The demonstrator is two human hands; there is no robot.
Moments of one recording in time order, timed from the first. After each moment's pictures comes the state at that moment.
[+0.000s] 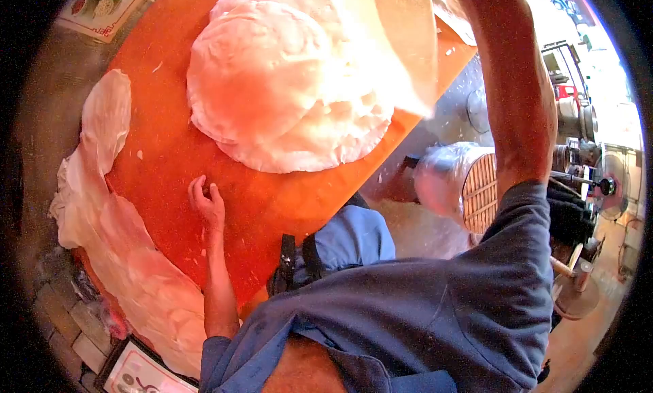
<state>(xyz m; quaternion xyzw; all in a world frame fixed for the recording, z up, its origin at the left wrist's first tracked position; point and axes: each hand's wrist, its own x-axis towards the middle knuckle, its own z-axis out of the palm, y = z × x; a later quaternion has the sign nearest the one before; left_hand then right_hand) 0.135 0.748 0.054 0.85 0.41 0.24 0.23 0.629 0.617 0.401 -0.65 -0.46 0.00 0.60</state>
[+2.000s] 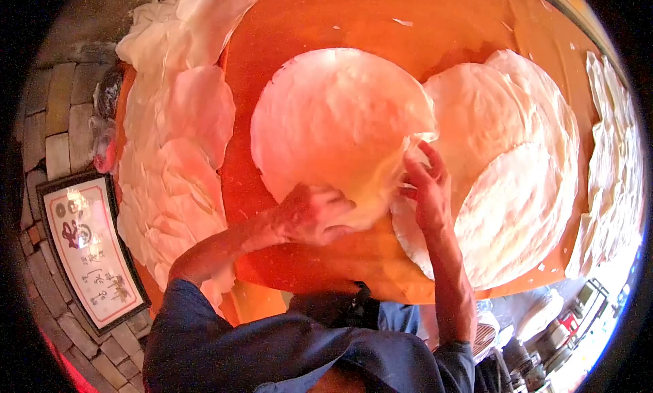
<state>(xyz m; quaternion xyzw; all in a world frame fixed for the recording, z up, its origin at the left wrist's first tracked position) 0.133 0.818 0.180 0.91 0.21 0.11 0.33 0.360 0.768 0.153 -0.60 -0.15 0.60 0.50</state>
